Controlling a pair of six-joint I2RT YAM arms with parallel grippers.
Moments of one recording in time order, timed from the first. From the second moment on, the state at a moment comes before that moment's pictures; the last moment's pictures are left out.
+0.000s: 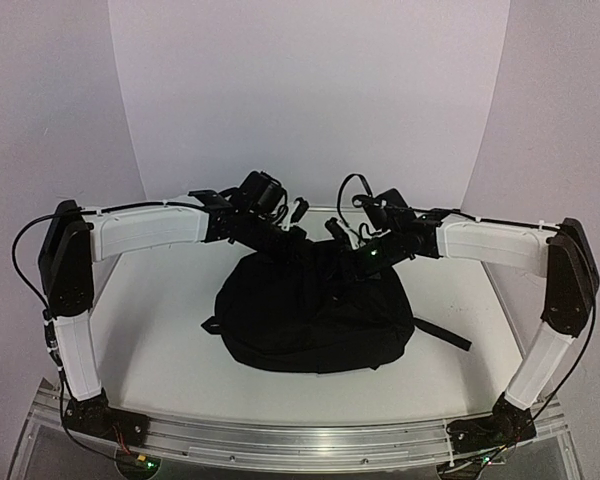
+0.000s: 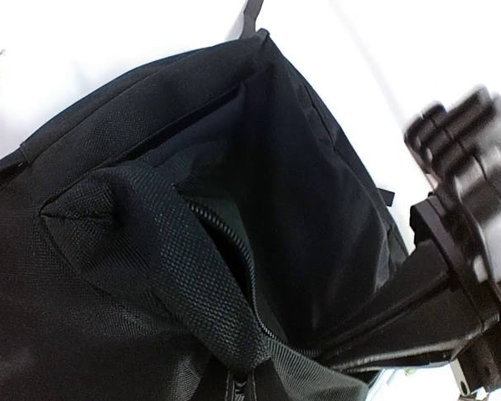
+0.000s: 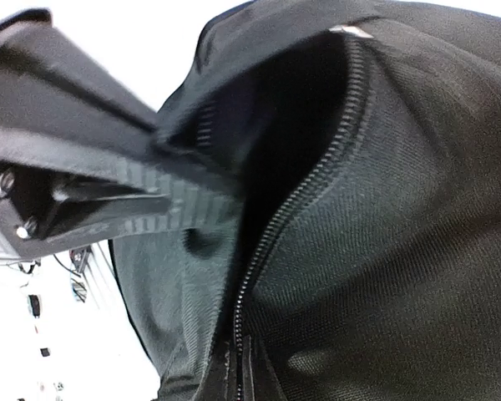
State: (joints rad) left arm -0.84 1.91 1.60 -0.45 0.29 -0.51; right arm 0.69 1.74 1.31 -0.46 -0.53 0.35
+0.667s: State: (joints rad) left arm -0.80 1.71 1.51 -0.39 0.19 -0.57; right arm 0.40 1.65 1.44 -0.52 -0.51 0.23
